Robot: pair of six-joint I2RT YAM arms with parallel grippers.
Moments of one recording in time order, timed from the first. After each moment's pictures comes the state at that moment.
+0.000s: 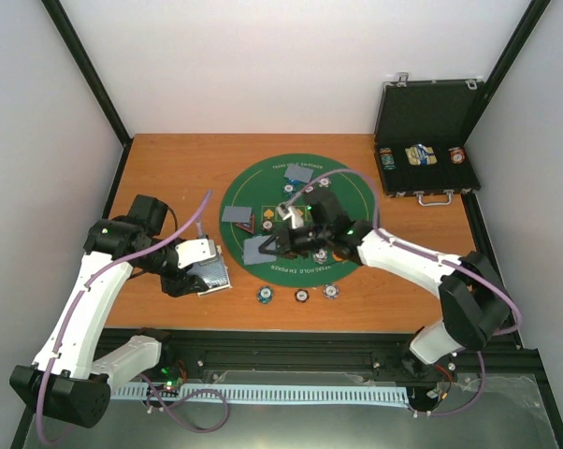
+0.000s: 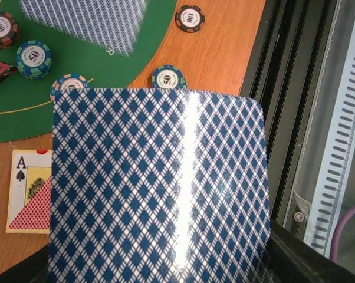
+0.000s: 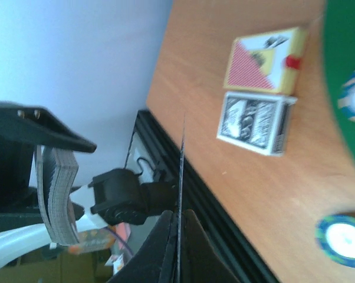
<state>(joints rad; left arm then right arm) -0.21 1.01 1.12 -1.45 0.51 0.96 0.79 1.54 1.01 -0.07 -0.74 0.86</state>
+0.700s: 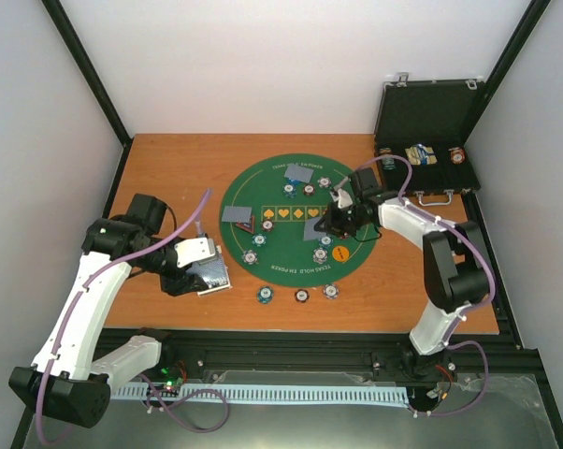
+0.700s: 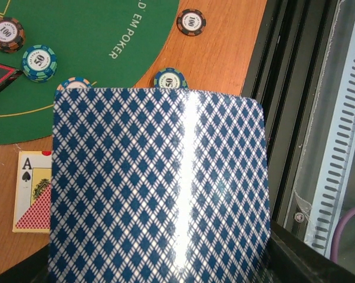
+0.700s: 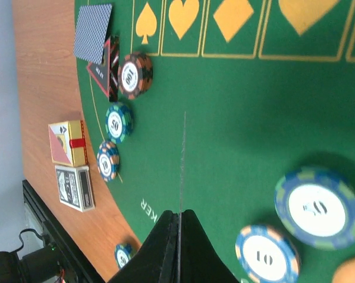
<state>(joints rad) -0.21 1.01 1.14 -1.46 0.51 0.96 0.33 1.71 1.09 -0.45 -0.66 0.47</state>
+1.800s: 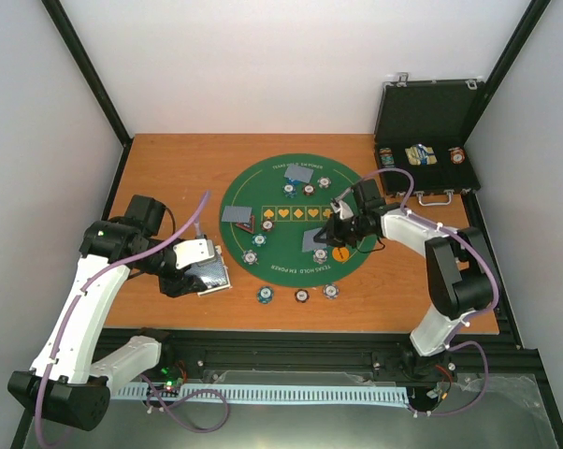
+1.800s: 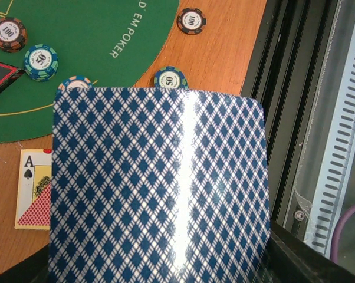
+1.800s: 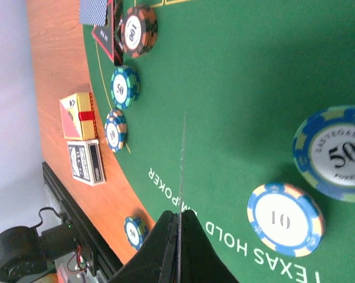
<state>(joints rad) -0.21 0.99 1.14 -1.47 0.50 0.96 0.33 1.70 1.01 -0.39 -0.74 0.49</state>
